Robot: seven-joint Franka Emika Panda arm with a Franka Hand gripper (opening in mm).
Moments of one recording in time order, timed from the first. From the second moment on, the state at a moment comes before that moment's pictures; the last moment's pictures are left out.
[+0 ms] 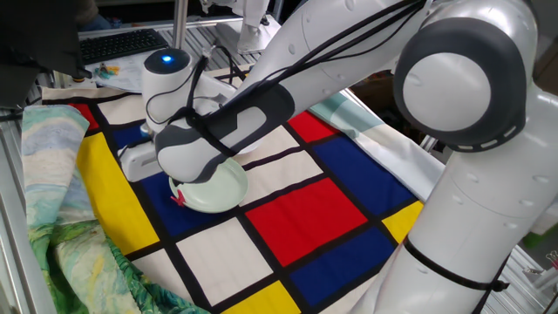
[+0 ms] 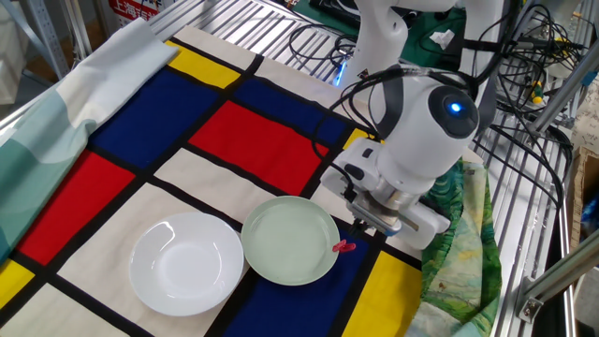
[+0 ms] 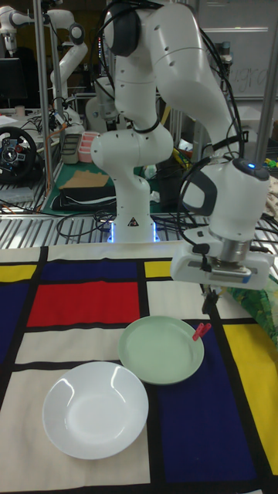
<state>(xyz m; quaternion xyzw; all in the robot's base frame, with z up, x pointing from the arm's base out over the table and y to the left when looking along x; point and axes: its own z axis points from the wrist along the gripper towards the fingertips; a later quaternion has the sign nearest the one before) 0.466 0.178 0.157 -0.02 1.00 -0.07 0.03</state>
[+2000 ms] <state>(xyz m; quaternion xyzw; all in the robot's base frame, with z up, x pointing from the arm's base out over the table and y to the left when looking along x) 0.456 0.201 0.128 -0.07 0.99 -0.12 0.04</state>
